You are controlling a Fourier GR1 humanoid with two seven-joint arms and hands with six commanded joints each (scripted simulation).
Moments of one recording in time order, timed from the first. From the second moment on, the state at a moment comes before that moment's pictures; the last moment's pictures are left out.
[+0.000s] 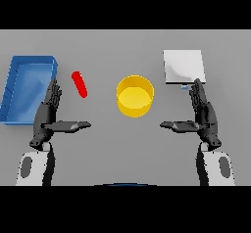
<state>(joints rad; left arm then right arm) 0.00 0.00 0.00 -1.57 0.00 0.00 0.00 0.00 0.00 0.00 -1.57 0.00 0.00 0.00</state>
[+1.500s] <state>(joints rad) -0.27 0.09 -0.01 -1.23 -0.13 -0.05 -0.03 0.07 -0.09 0.10 -1.68 0.19 0.00 -0.11</state>
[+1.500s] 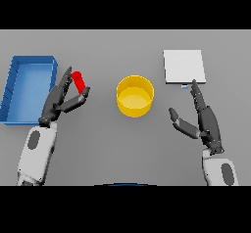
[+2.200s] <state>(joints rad) -0.50 0.05 0.07 -0.92 -0.14 0.01 -0.16 0.08 -0.08 0.10 -1.70 0.17 0.00 -0.10</state>
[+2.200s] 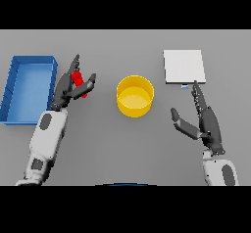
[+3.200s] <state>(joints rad) -0.56 0.01 0.10 -0.91 -0.07 0.04 -0.23 0.07 -0.08 0.09 -1.69 0.16 0.00 -0.08</state>
